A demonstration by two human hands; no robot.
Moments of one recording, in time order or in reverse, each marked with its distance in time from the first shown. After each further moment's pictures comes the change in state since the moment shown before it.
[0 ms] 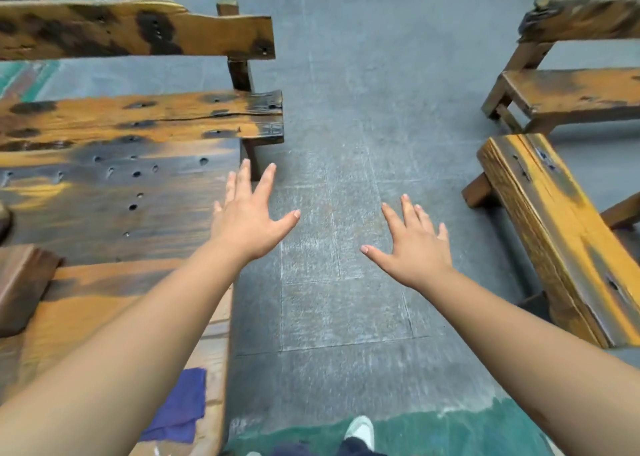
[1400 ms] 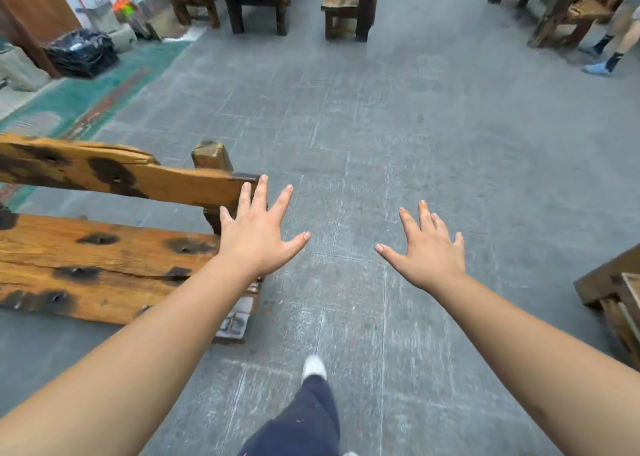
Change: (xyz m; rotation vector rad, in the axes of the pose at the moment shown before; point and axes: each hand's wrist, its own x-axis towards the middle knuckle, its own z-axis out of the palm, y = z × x) left_hand 0.885 0.149 -0.031 0.258 0.113 -0.146; right_hand 0.962 0.132 -0.193 -0.013 0.013 -0.166
